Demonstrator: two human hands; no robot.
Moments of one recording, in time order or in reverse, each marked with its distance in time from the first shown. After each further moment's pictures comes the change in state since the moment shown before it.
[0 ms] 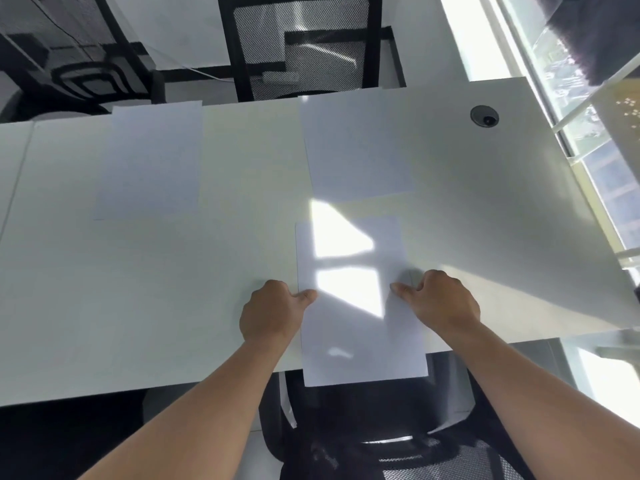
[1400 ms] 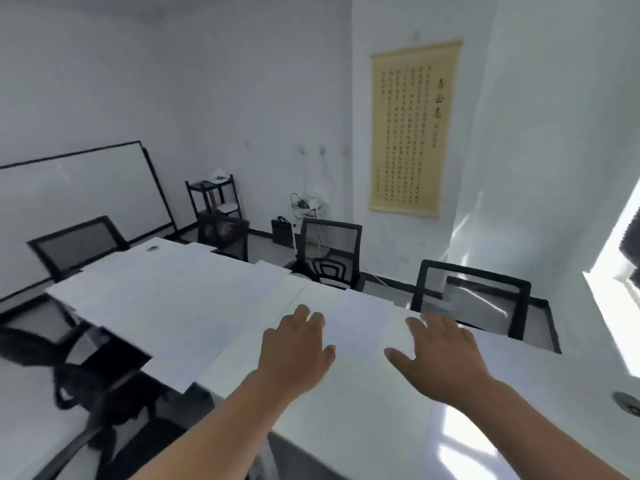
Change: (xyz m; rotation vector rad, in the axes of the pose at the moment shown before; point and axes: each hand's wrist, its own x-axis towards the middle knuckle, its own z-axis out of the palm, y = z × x) left_hand -0.260 -0.068 -0.295 0.221 0.615 0.101; right_hand -0.298 -0.202 -0.181 -0.409 0.390 -1.003
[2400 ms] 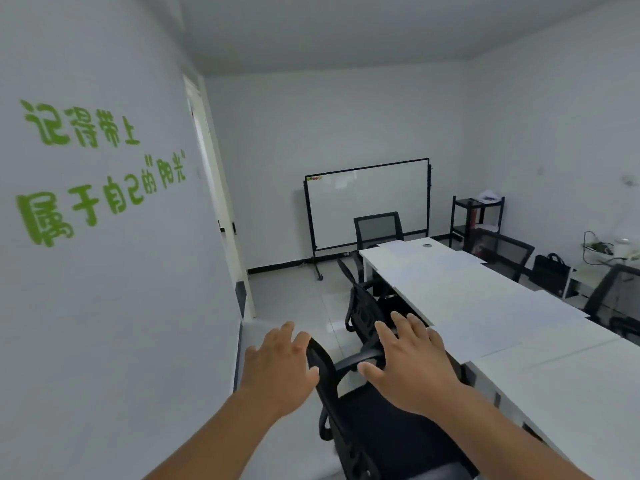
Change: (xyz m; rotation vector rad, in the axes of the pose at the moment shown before) left_hand -0.536 -0.282 -0.152 0.242 0.046 -0.889; right_hand -0.288 -0.474 -0.017 0.067 -0.037 -0.961
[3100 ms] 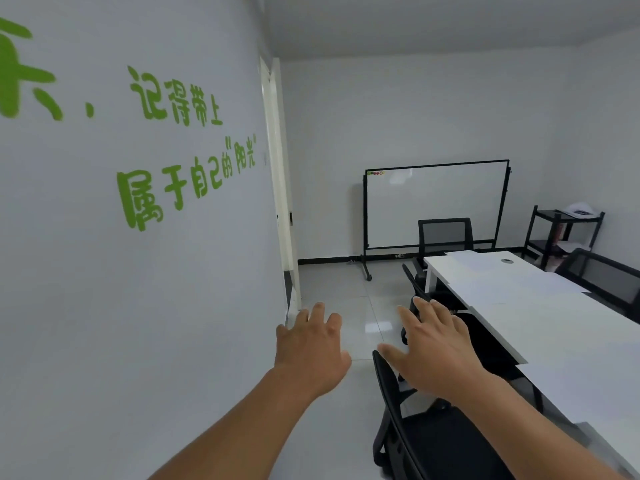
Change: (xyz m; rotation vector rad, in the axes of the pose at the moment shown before) left_hand 0.076 -0.160 -0.004 -0.024 0.026 -0.096; right_hand 0.142 -0.160 0.006 -0.009 0.044 -0.086
